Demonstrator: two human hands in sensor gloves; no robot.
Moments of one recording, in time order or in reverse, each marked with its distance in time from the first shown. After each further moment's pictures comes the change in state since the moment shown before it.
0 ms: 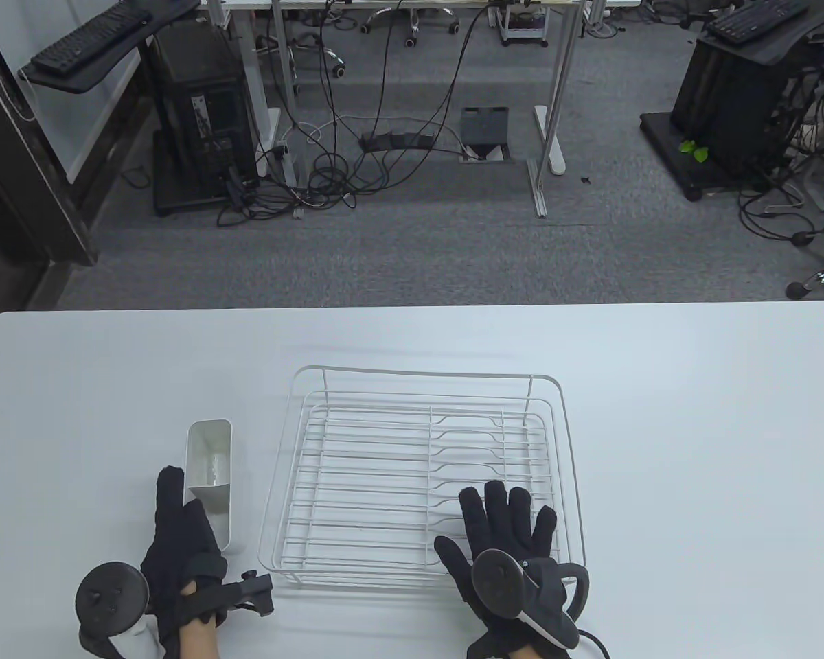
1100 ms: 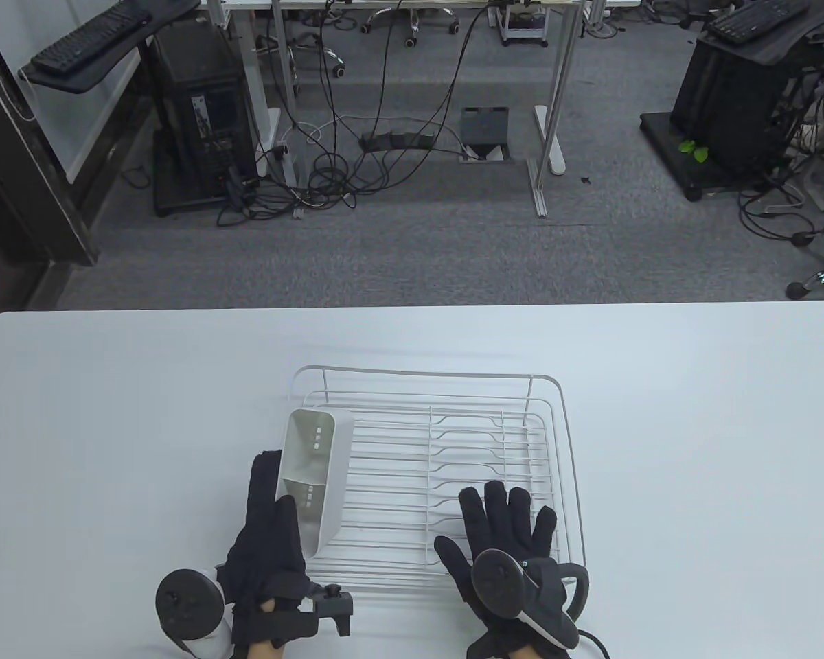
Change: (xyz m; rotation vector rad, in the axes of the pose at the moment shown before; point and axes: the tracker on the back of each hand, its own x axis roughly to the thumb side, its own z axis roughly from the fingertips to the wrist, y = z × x) left_hand 0.056 -0.071 0.044 -0.239 -0.230 0.261; right_hand 0.000 0.000 0.000 0.000 0.000 0.000
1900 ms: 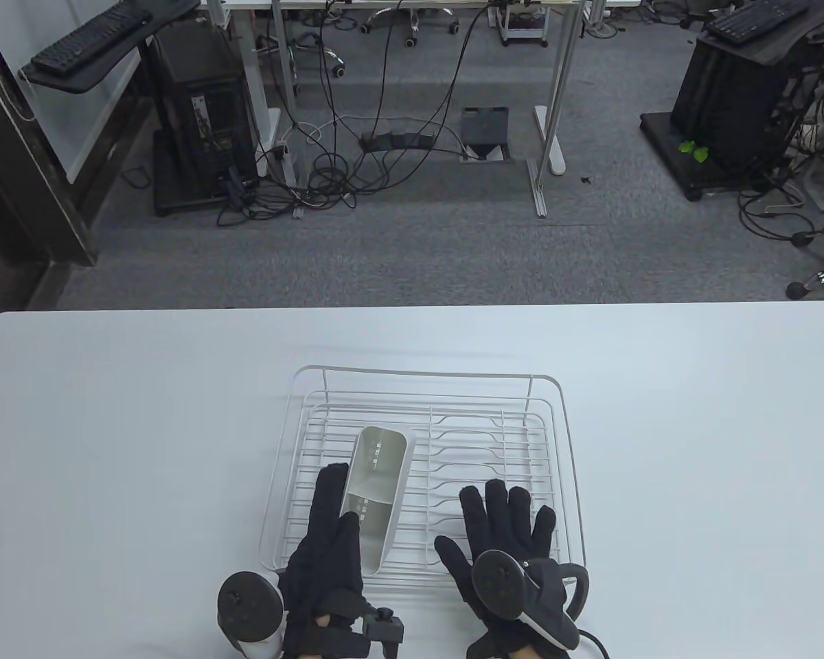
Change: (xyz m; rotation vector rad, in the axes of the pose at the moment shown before) left_hand 0.004 -0.049 0.021 -0.133 -0.036 0.019; right_hand 0.001 0.000 0.000 -0.017 -0.003 -0.016
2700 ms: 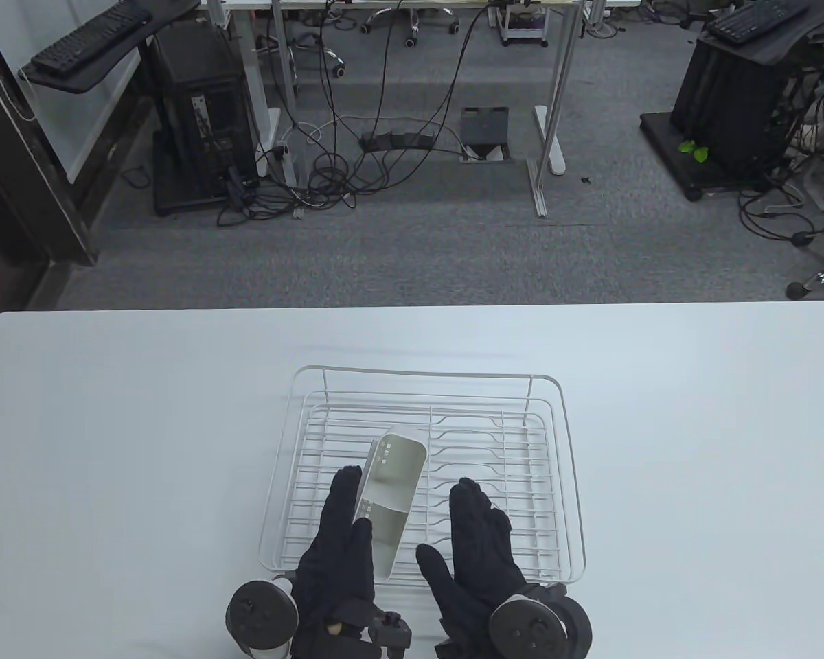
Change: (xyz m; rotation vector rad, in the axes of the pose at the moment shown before) left_hand 0.006 -0.008 0.004 -0.026 -0.083 -0.052; right_hand 0.034 -0.038 0.030 -0.323 -0.186 -0.479
